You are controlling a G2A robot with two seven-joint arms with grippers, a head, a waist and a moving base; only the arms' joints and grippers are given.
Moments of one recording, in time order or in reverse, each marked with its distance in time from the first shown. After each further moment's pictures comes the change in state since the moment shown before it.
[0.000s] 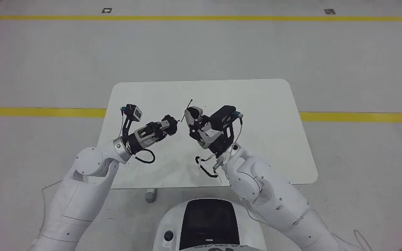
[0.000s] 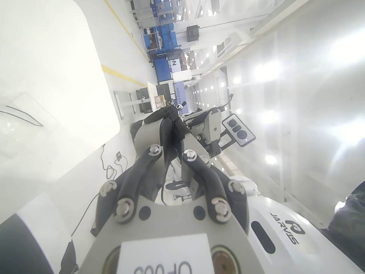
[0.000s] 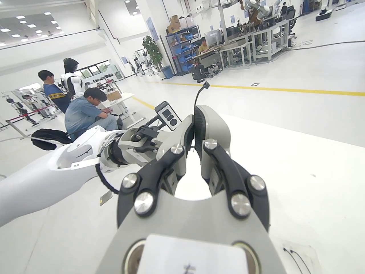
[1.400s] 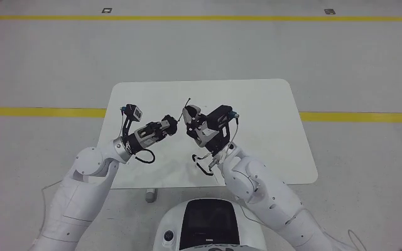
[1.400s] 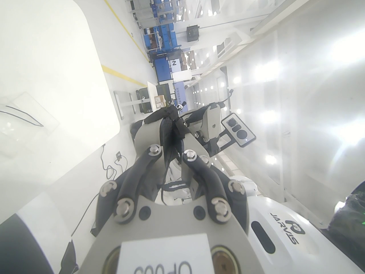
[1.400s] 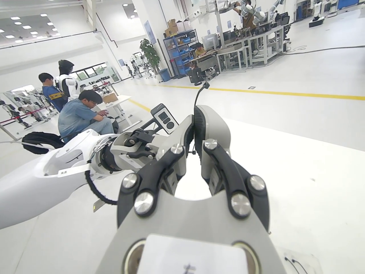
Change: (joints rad) left arm 0.000 0.000 0.000 0.000 0.000 0.000 0.000; right arm -0.008 -0.053 0.012 0.044 -0.060 -0.005 -0.020
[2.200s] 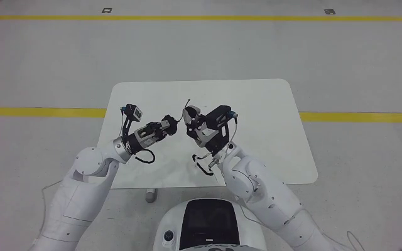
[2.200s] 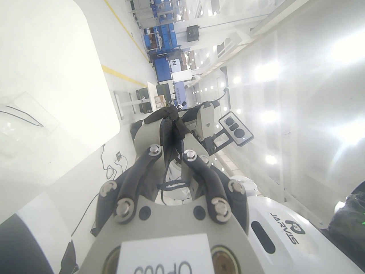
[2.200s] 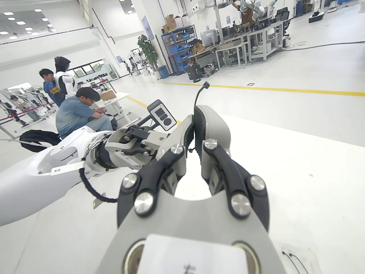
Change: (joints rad) left arm 0.000 0.000 0.000 0.000 0.000 0.000 0.000; right arm -0.012 -0.019 0.020 0.011 -0.009 -0.020 0.032
